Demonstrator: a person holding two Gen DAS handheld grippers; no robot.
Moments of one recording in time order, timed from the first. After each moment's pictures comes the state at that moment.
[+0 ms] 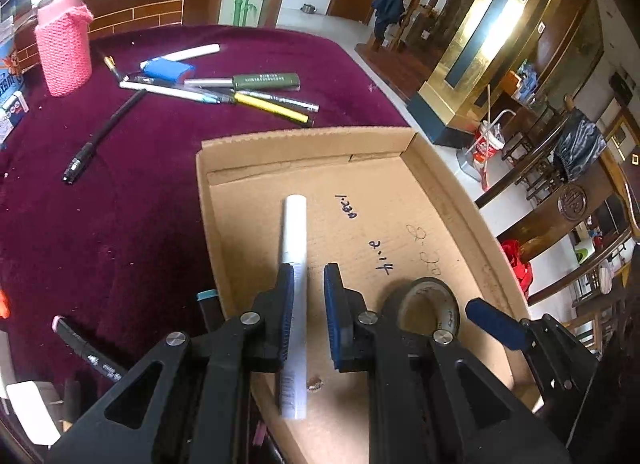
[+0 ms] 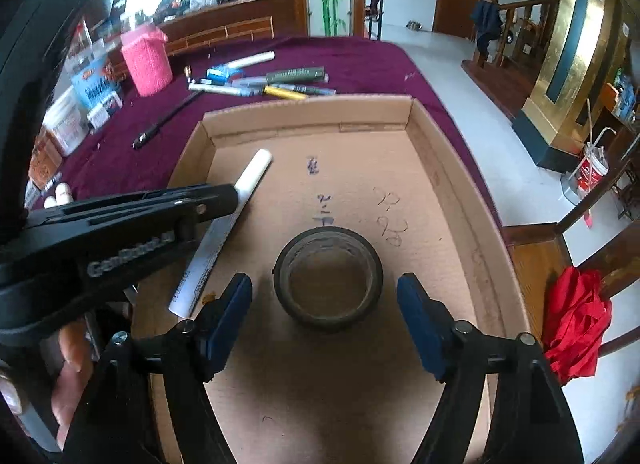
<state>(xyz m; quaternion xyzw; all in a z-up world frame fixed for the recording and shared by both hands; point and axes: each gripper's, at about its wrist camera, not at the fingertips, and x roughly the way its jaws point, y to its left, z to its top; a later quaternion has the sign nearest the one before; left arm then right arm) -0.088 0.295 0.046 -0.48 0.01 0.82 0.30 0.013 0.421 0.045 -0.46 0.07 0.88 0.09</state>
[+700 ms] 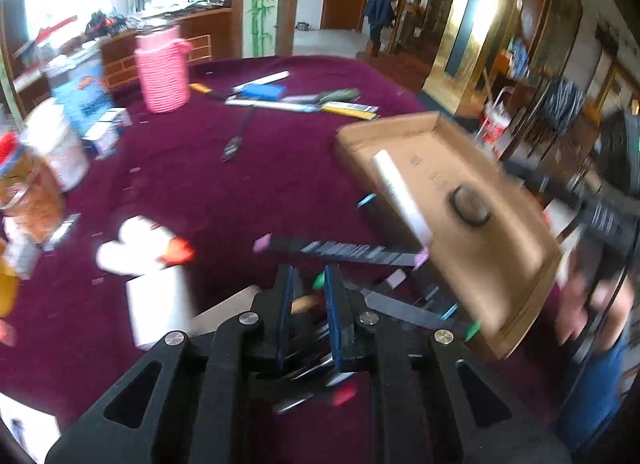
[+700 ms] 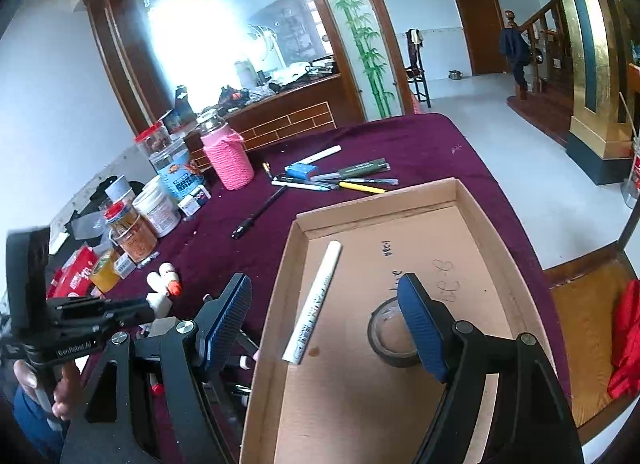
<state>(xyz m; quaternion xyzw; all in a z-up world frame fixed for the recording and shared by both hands) -0.044 0.133 0.083 -0.43 0.11 0.85 0.30 0.039 0.421 0.094 -0.31 0.16 0.94 -0.02</state>
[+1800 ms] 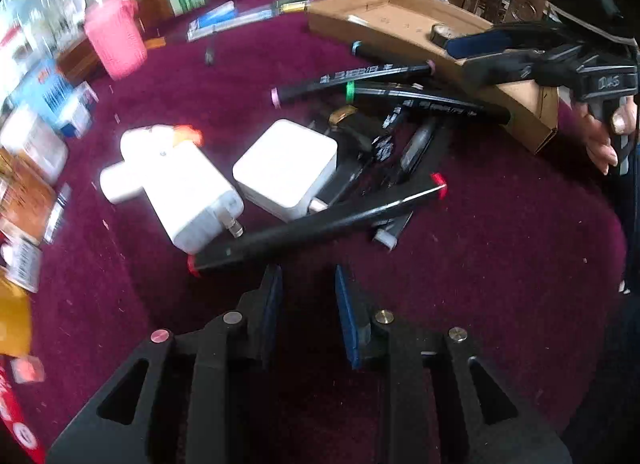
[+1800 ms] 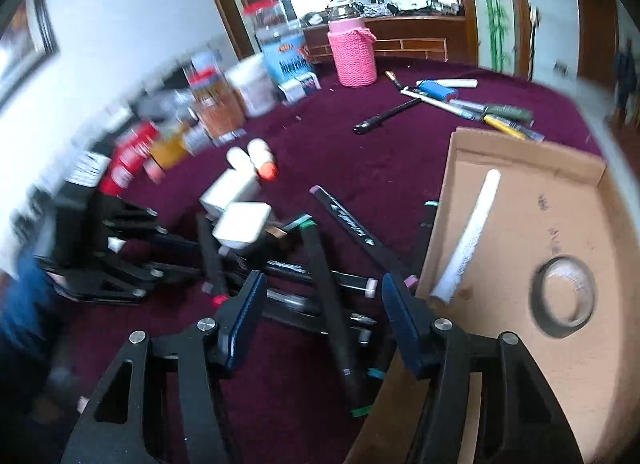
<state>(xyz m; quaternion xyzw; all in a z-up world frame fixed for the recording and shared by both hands) -0.013 0.082 0.026 -0.45 0.27 0.77 0.38 0.029 0.309 0.056 -0.42 0.03 0.89 -0.19</state>
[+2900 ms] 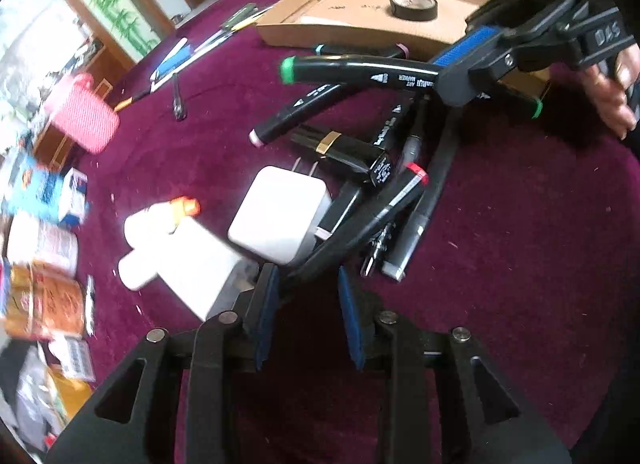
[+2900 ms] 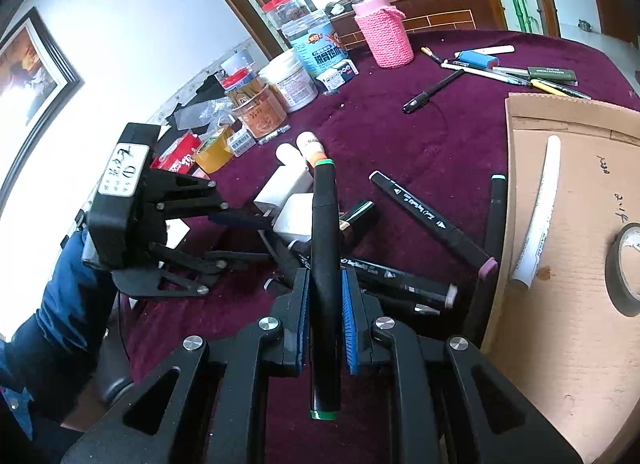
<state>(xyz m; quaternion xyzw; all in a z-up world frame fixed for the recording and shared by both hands) -0.017 0.116 0.030 -0.39 0.41 0.72 0.41 0.027 0.300 0.047 -0.43 0.14 0.85 -0.27</state>
